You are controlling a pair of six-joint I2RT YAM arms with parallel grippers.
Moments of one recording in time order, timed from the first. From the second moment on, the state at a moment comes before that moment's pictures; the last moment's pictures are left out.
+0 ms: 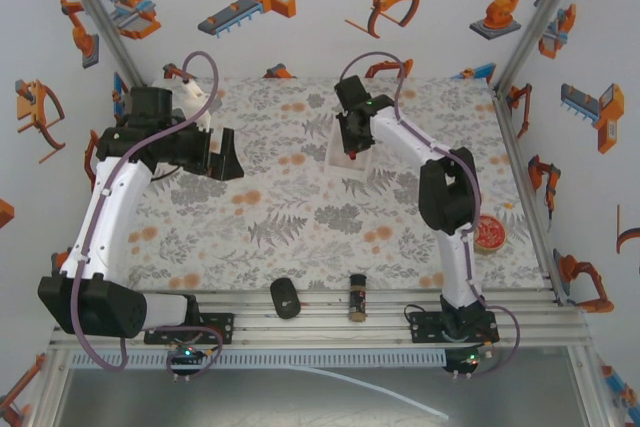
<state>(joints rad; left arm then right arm) -0.14 1.31 1.41 -1.01 0.48 0.17 0.51 2.17 1.90 -0.80 0.10 0.26</state>
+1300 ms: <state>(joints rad) -0.14 1.31 1.38 -1.01 0.48 0.17 0.50 2.32 1.97 -0.78 0.06 0.30</state>
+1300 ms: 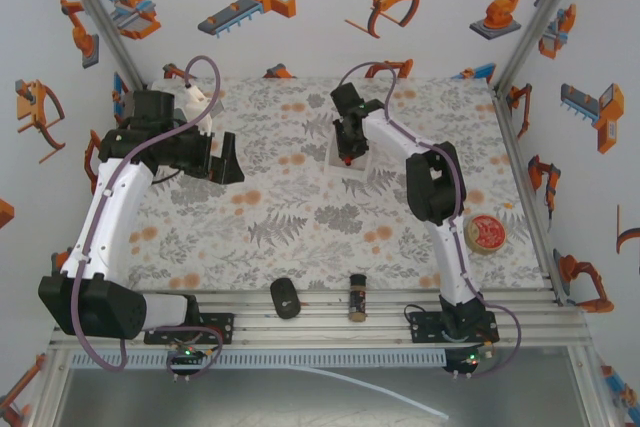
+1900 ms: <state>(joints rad) -0.14 1.30 1.38 -1.01 0.48 0.17 0.50 2.33 1.99 -0.80 0.05 0.31</state>
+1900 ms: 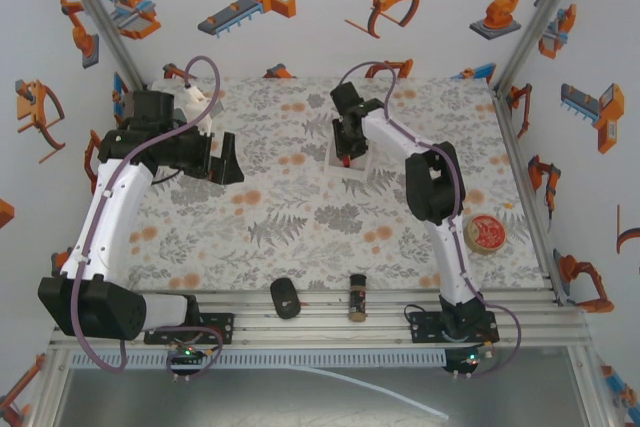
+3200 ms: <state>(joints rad) -0.15 1.27 1.17 -0.73 0.23 0.10 0.48 1.32 1.01 -0.16 0.32 0.17</state>
